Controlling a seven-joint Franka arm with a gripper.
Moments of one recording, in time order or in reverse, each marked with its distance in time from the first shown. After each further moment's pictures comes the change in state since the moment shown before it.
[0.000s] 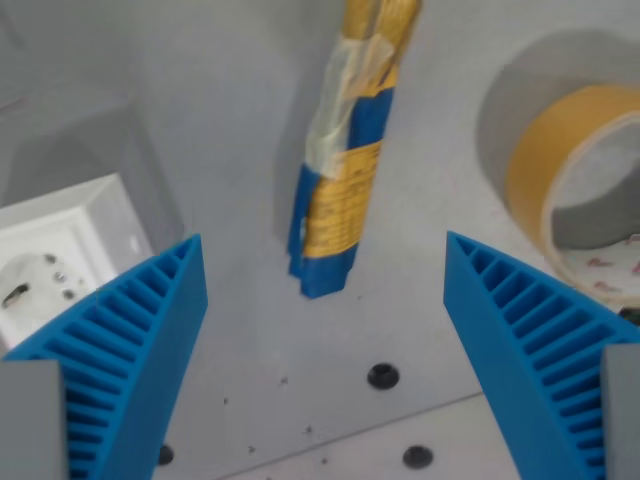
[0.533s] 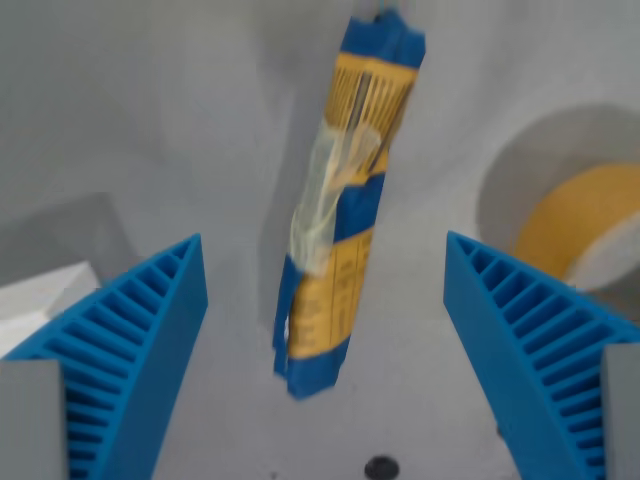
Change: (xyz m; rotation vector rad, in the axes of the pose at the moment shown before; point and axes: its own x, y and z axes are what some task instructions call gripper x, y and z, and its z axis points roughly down) arm 0.023 0.008 0.034 0.003 0.020 0.012
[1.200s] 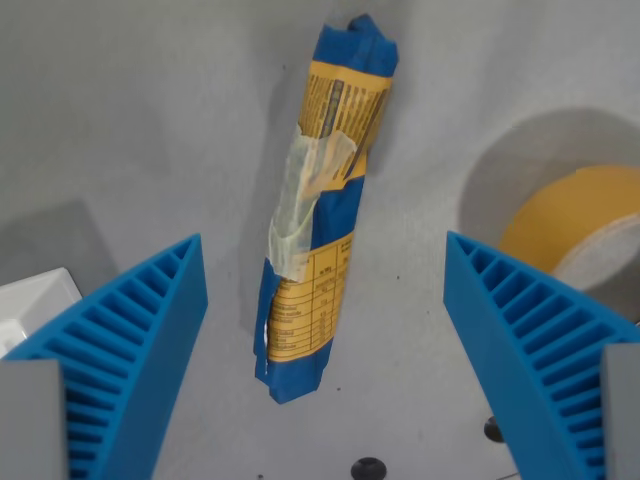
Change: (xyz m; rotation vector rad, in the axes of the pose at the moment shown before) arm -0.003 0.005 0.003 -0.002 -0.008 0.003
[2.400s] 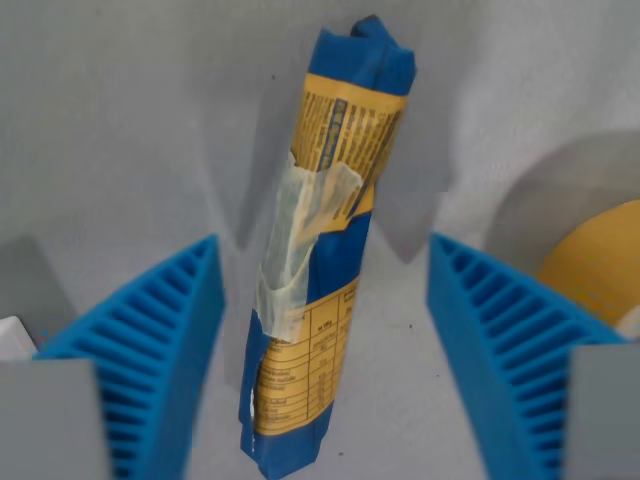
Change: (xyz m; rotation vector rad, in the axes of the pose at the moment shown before) arm -0.001 0.001 0.044 -0.002 -0.001 0.001
